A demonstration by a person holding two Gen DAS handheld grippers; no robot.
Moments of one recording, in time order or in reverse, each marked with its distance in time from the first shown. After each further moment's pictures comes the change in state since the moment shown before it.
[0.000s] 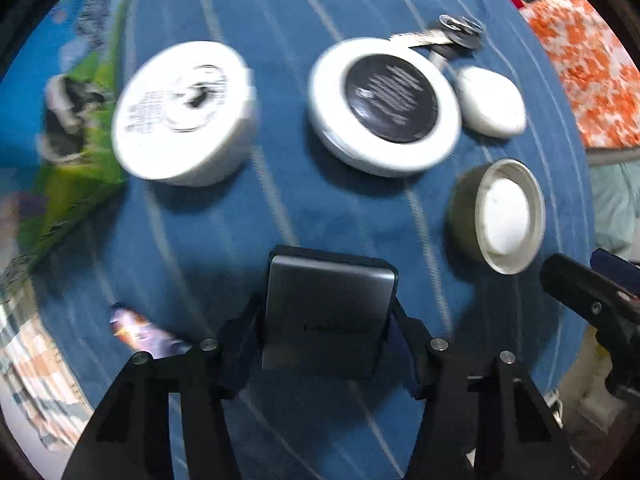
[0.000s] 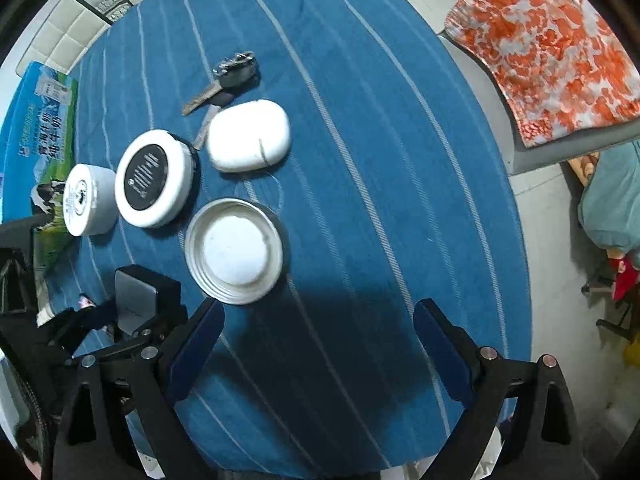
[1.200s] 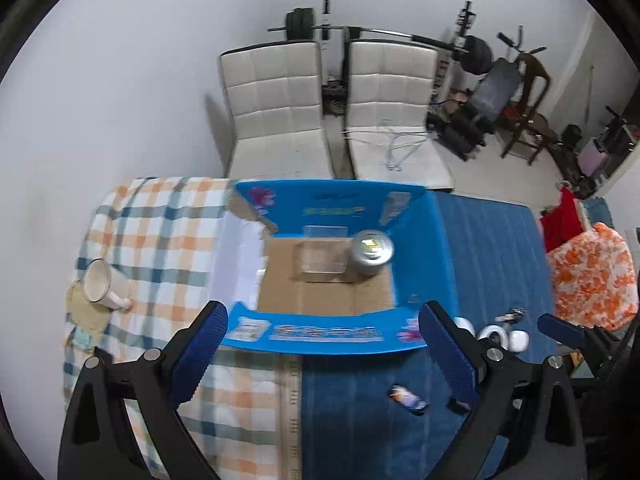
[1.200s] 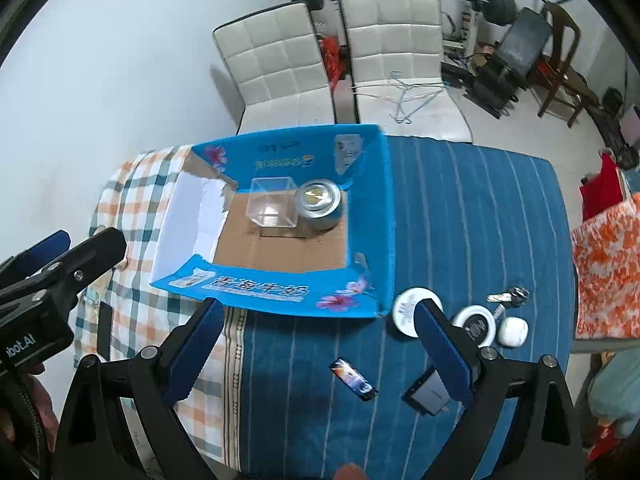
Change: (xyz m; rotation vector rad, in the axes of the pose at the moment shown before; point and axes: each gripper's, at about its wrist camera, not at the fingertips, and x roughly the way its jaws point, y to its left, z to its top) left arm -0.295 0.246 -0.031 -0.328 -0.539 0.096; right arm -0.206 0.298 -0.023 -0.437 -0.309 0.175
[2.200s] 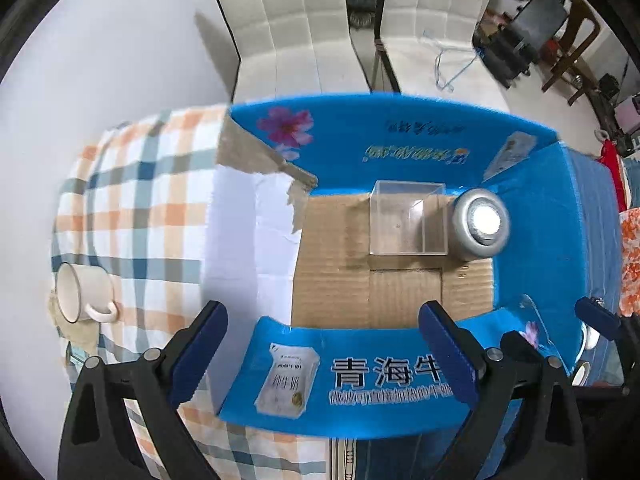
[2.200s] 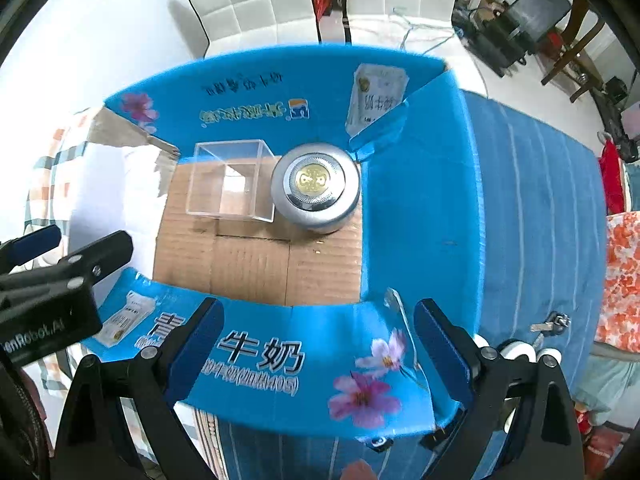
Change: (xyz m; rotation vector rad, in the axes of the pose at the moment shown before) left arm 0.168 0.082 0.026 0.018 0.303 0.098; right arm 0.182 0.053 0.059 -0.043 0.224 -0.124
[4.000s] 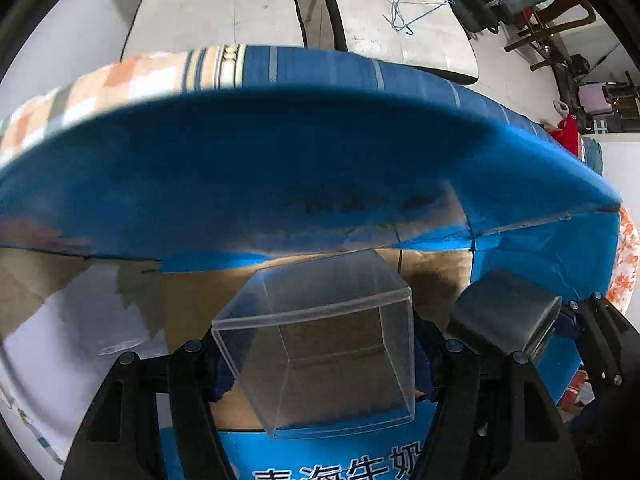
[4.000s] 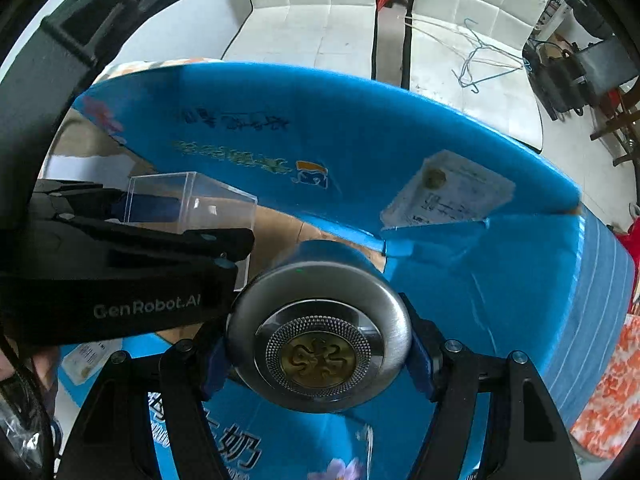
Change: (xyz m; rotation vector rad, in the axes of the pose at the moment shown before) left arm 0.162 -0.053 0.119 0.033 0.305 -0.300; right arm 0.088 -0.006 0.088 -0.239 0.106 0.045
